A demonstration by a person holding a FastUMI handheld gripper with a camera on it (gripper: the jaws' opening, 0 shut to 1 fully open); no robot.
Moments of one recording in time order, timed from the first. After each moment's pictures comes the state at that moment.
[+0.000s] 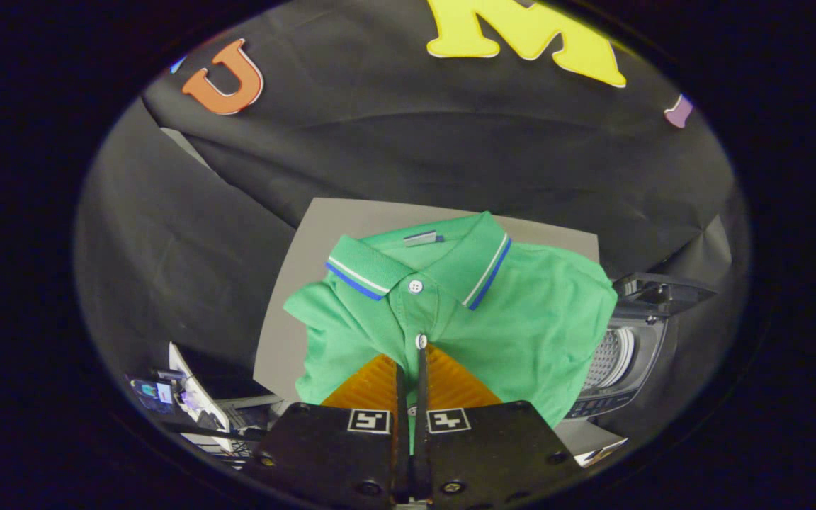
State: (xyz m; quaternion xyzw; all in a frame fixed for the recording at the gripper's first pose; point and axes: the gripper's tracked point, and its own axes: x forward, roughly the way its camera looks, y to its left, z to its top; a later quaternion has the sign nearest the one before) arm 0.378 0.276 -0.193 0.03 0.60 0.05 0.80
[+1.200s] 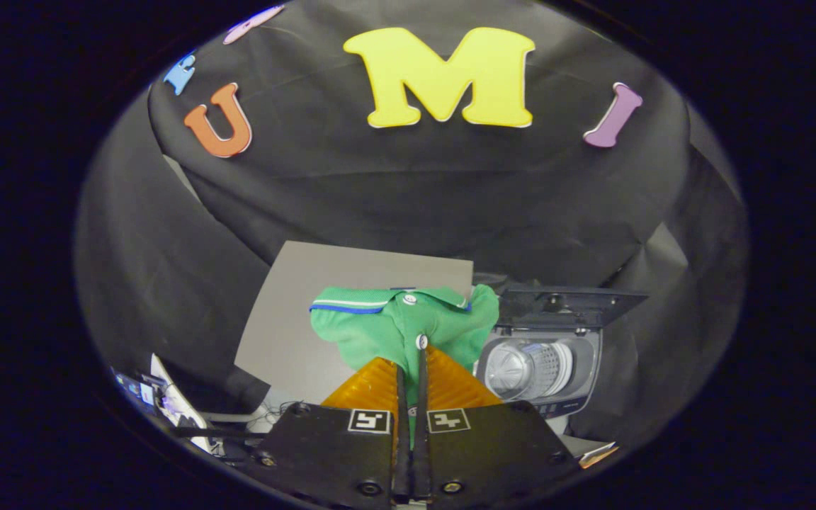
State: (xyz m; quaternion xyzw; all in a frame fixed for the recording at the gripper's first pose) arm 0.333 0.158 -0.085 0.00 0.51 -0.01 0.86
